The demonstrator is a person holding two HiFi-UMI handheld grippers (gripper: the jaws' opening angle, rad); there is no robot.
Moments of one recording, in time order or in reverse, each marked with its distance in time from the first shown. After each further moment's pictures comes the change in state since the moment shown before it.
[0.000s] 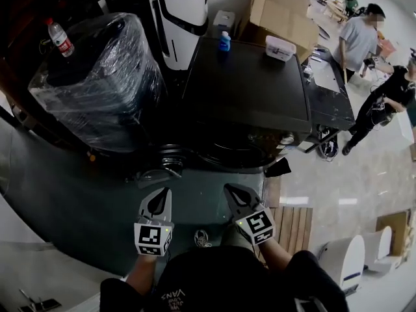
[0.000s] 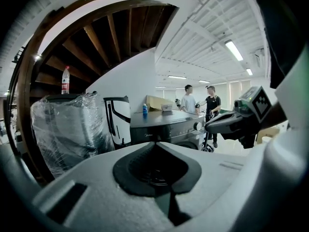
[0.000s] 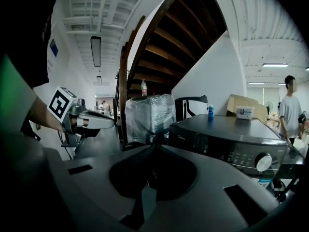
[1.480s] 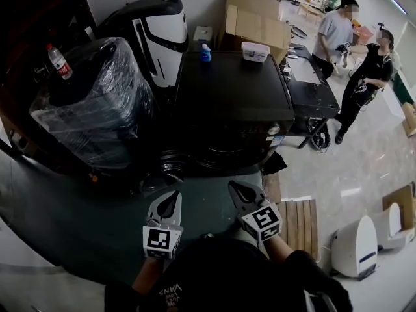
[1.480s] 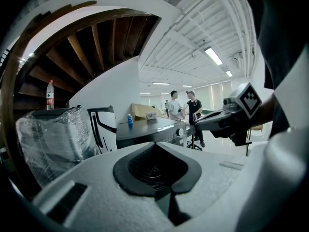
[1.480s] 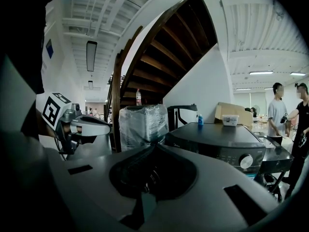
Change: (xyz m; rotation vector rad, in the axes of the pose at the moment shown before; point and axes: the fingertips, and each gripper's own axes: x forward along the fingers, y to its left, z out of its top) left arm -0.054 -0.044 0.036 0.113 -0.068 -0.155; right arm -0.064 0.033 0.035 0.032 -0.084 -0.130
